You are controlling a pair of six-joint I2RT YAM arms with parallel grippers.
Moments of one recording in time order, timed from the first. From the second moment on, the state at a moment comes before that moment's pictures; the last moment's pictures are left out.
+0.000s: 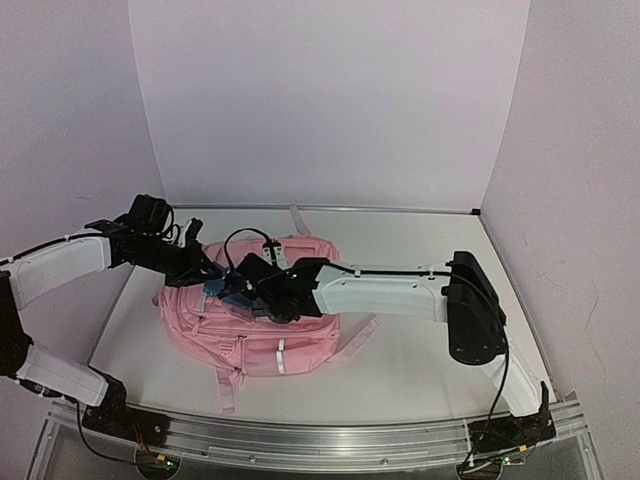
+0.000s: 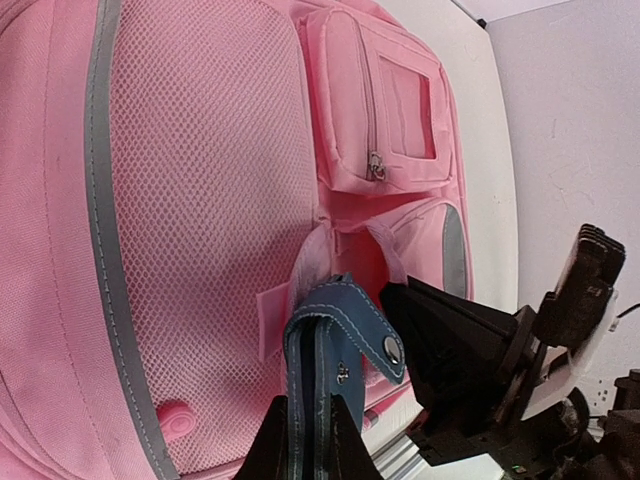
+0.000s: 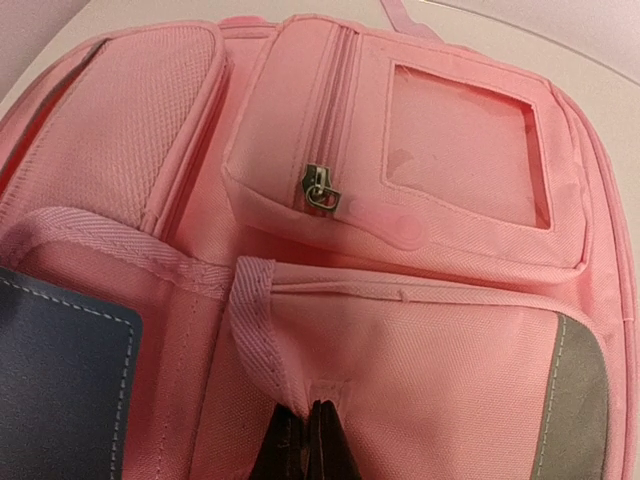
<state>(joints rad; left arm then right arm) -0.34 1.29 0.93 -0.51 0.54 -0.52 1.20 2.37 2.06 -0.66 0.66 0.79</state>
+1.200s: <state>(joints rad) -0.34 1.38 0.86 -0.33 0.74 -0.55 1.15 2.12 1.75 -0.45 0.45 0.78</state>
